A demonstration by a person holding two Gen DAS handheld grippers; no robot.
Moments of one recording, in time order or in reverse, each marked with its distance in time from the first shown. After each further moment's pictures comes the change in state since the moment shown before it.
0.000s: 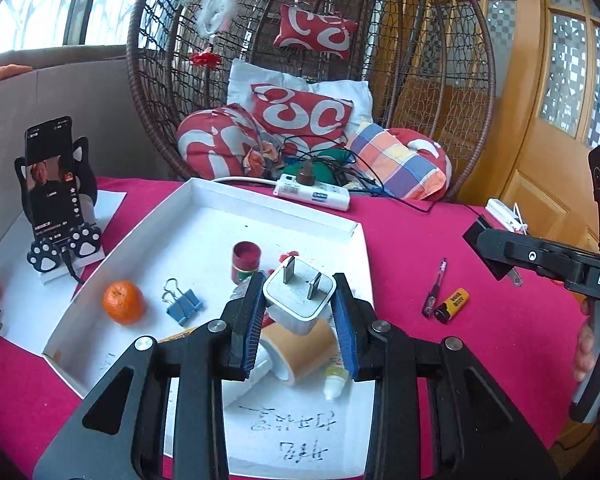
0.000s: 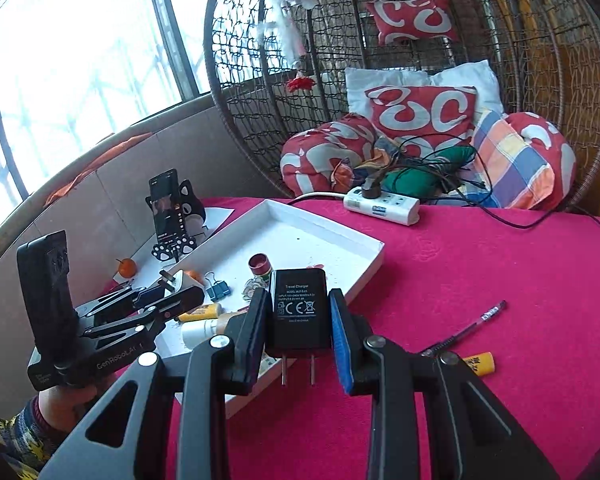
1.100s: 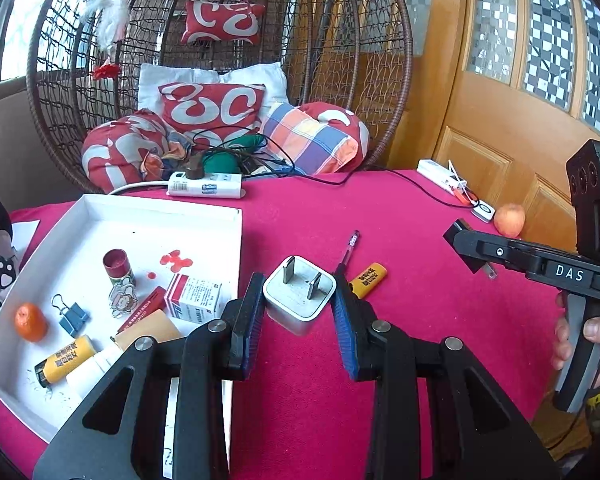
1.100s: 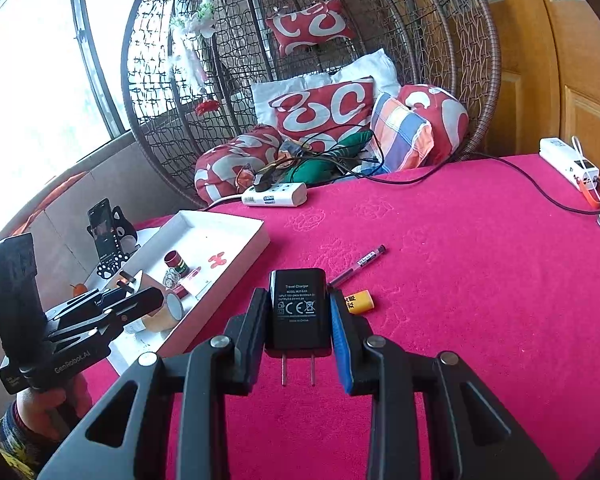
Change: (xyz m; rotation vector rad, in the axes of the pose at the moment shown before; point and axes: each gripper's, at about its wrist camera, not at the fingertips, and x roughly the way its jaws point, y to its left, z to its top) left arm 0.011 -0.103 -0.009 0.166 0.047 -0.197; right arm -0.073 -0.077 -0.056 0.191 -0.077 -0.206
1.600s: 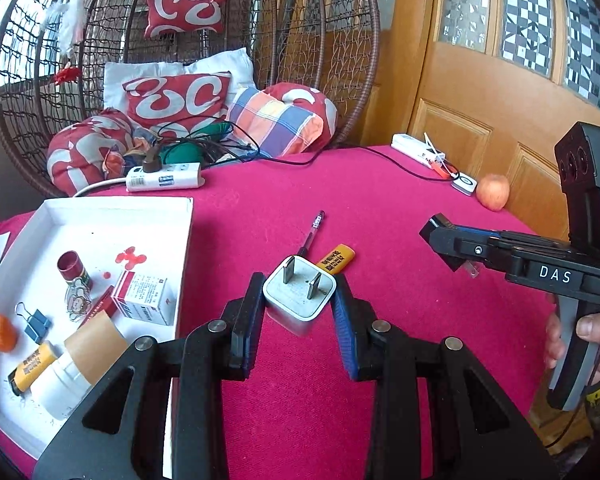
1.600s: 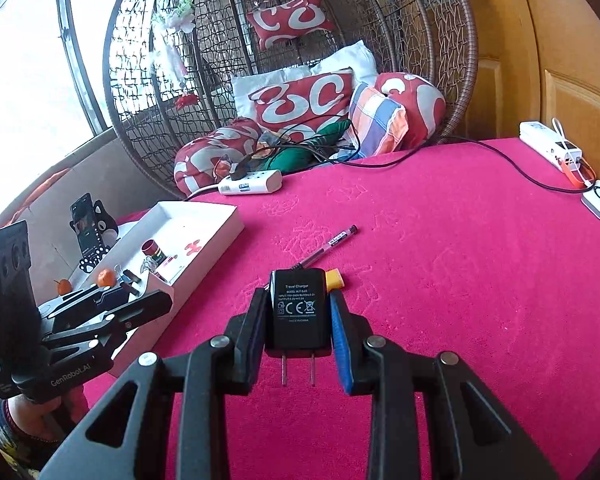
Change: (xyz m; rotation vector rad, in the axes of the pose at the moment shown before) left arm 0.023 -0.036 -0.004 0.076 0.051 -0.059; right arm -0.001 -0.020 -0.018 0.029 0.016 -0.055
